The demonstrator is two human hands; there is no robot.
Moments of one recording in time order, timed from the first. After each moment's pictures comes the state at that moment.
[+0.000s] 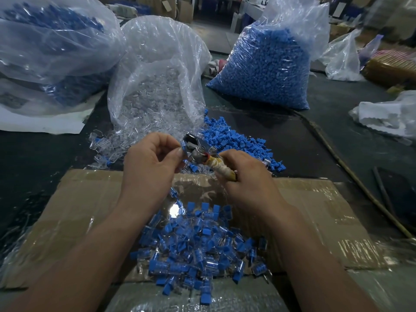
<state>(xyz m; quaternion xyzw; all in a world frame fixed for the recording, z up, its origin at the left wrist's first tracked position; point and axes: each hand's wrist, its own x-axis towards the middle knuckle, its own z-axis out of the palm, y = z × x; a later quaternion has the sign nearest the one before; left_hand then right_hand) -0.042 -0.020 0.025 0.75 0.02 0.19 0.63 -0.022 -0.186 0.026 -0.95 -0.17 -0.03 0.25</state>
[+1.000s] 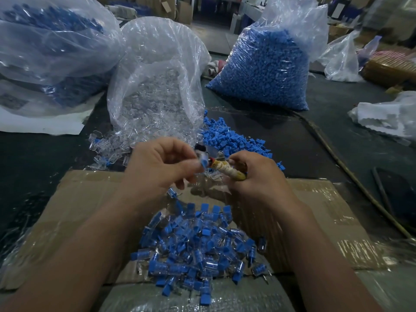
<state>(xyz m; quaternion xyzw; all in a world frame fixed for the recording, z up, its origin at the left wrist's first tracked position) -0.052 -0.014 0.038 0.70 -0.05 0.02 0.72 -0.014 -0.204 0.027 -0.96 -0.12 -0.02 0.23</state>
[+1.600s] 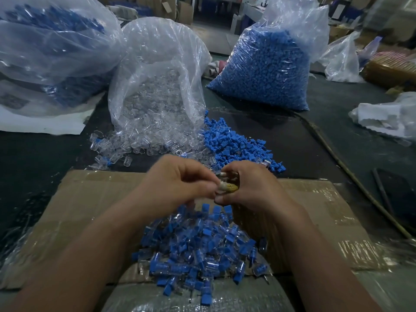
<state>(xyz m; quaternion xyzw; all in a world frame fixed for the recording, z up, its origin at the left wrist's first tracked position) -0.054 -0.018 0.037 0.75 -0.15 -0.10 0.63 -0.015 -0.198 0.022 -0.97 -0.12 0.07 0.20</state>
